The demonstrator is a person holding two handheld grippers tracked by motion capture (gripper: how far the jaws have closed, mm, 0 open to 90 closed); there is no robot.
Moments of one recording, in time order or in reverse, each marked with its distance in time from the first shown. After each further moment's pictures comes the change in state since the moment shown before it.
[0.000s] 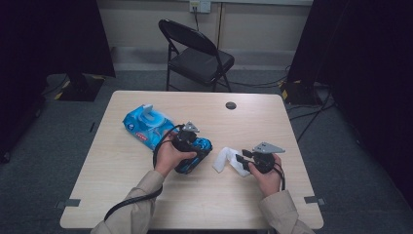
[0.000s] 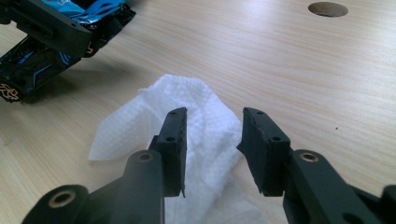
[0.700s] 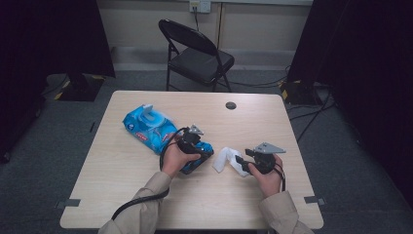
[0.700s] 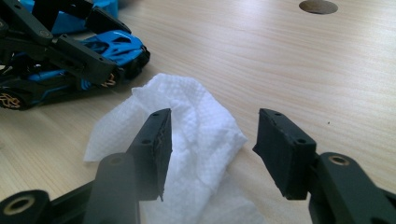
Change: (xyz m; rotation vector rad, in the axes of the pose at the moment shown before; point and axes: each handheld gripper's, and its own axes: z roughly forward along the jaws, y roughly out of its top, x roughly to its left) left arm 0.001 -0.006 0.021 0.039 0.033 -0.018; right arm 0.001 0.000 -0.002 0.002 -0.028 0.019
